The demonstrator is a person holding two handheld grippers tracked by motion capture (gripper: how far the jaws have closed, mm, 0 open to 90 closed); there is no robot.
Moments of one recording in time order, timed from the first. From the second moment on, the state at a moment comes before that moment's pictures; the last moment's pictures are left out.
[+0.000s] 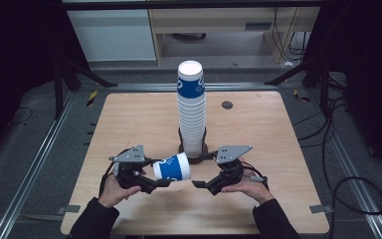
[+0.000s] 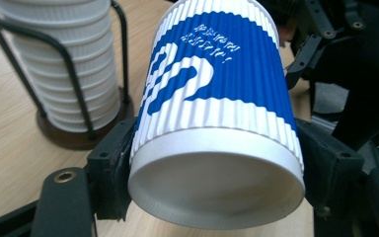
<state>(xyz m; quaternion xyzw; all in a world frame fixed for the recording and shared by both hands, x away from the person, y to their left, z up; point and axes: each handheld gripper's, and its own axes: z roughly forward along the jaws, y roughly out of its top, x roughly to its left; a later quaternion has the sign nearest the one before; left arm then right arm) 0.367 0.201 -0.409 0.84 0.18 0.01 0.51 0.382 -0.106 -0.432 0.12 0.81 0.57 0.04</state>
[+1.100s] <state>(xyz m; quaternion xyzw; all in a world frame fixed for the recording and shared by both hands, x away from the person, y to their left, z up) 0.361 0.179 -0.417 0.86 0.15 -0.01 0.49 0.378 -0.095 -0.438 0.08 0.81 0.58 -0.02</state>
